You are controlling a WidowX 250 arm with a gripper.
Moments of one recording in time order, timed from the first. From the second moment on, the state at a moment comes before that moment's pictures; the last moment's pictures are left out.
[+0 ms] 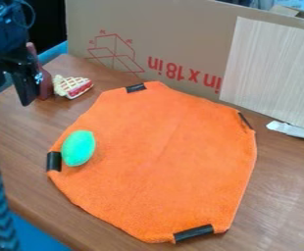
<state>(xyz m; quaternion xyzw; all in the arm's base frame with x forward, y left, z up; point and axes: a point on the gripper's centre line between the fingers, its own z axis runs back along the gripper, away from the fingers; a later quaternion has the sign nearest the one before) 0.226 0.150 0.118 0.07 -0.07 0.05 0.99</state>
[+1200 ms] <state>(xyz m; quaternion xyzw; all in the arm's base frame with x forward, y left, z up) 0.336 0.003 0.078 -0.06 -0.11 0.25 0.96</state>
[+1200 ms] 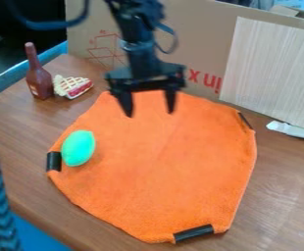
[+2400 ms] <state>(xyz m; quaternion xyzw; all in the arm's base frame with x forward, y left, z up) 0.443 -0.092 0.041 -0.03 -0.24 0.29 0.93</state>
